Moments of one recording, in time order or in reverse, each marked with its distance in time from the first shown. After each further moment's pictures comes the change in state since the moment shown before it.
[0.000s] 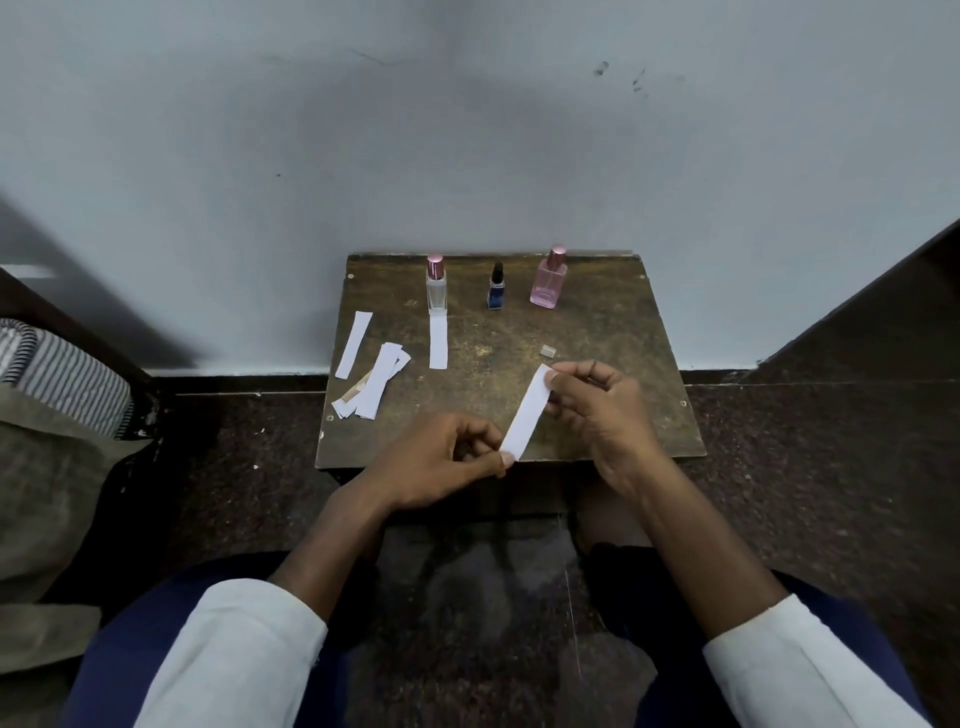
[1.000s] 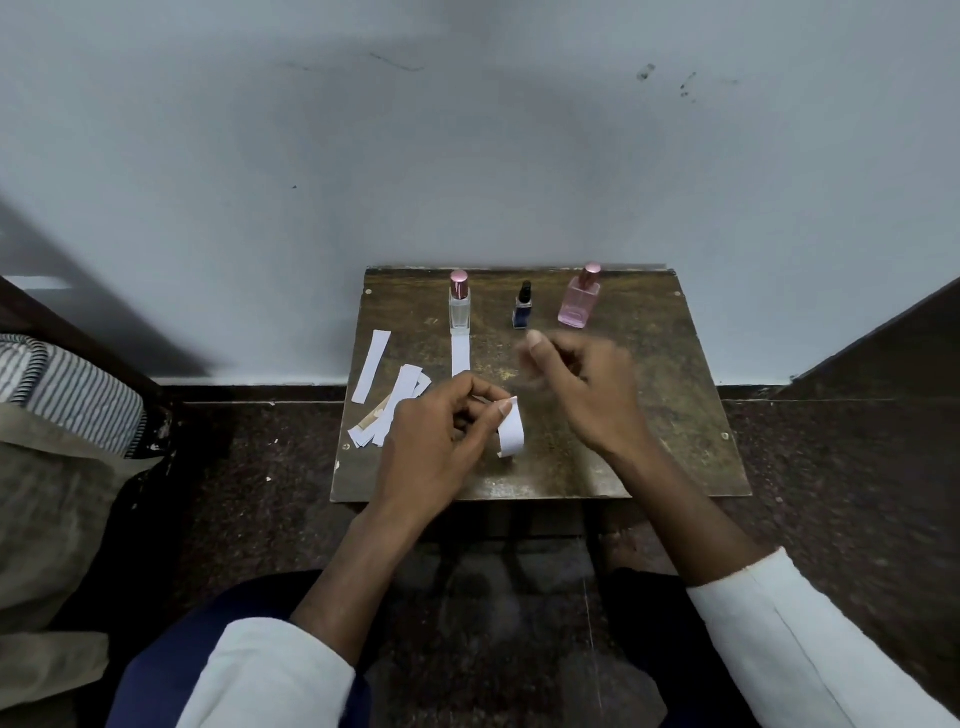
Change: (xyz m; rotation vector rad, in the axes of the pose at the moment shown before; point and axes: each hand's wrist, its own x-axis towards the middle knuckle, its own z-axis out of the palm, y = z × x) left_hand 0.019 0.000 -0.014 -0.014 0.617 0.101; right_hand 0.044 -0.020 0.048 -0.730 -0.110 -0.591
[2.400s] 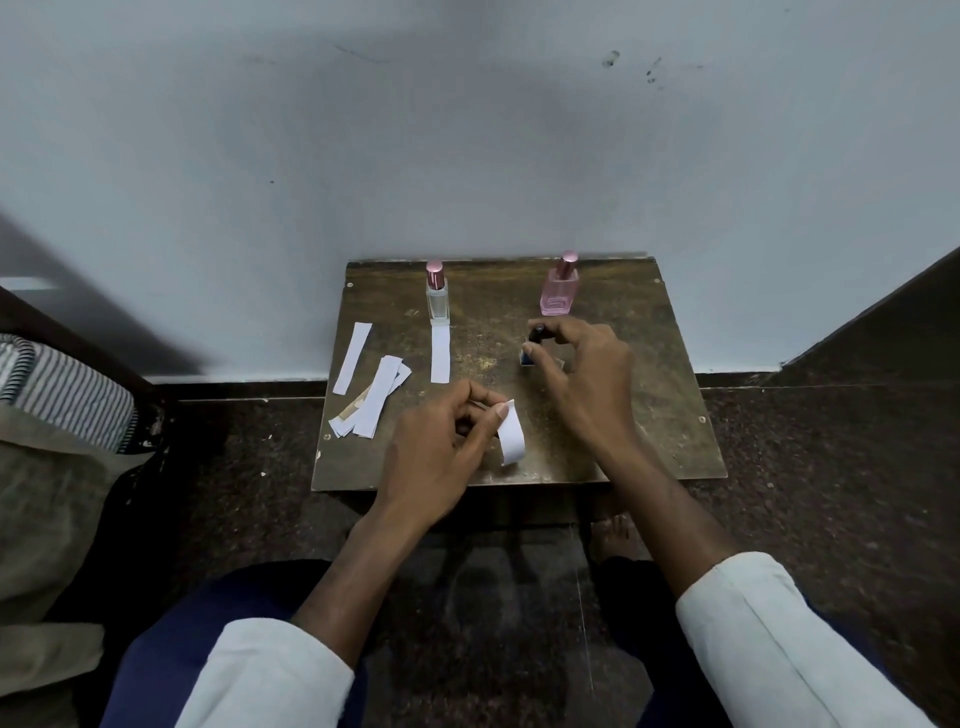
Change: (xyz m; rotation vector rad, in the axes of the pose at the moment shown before) left_hand -0.015 0.013 0.023 0.050 -0.032 -0.054; right_hand 0.000 0.038 -0.007 -0.278 0.205 -0.065
